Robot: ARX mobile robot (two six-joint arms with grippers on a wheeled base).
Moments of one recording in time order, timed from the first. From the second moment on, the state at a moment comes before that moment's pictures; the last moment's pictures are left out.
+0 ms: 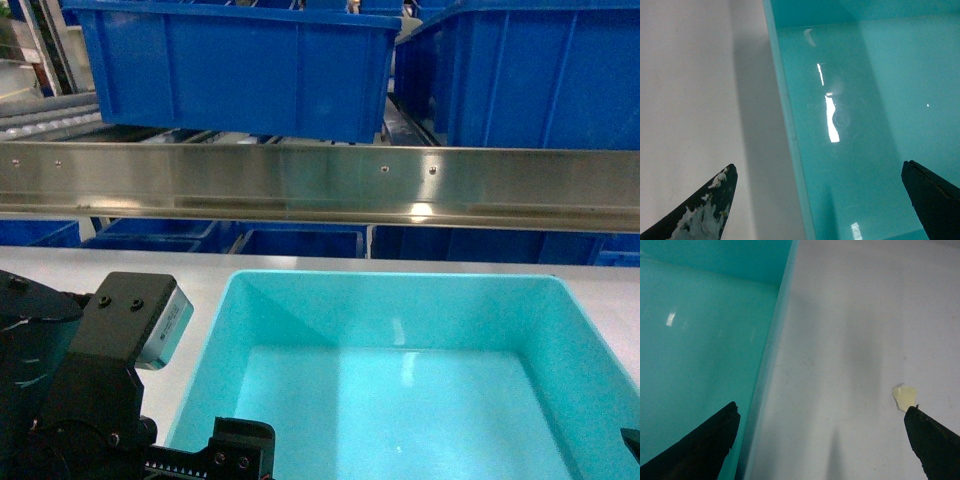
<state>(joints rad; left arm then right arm) -0.49 1.64 0.42 0.44 -0.13 -0.29 0.09 1.59 0.32 0.56 0.03 -0.10</state>
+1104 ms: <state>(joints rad) -0.55 1.57 0.40 0.40 -0.18 -0.41 0.10 1.56 0.24 0.63 -0.01 -0.01</state>
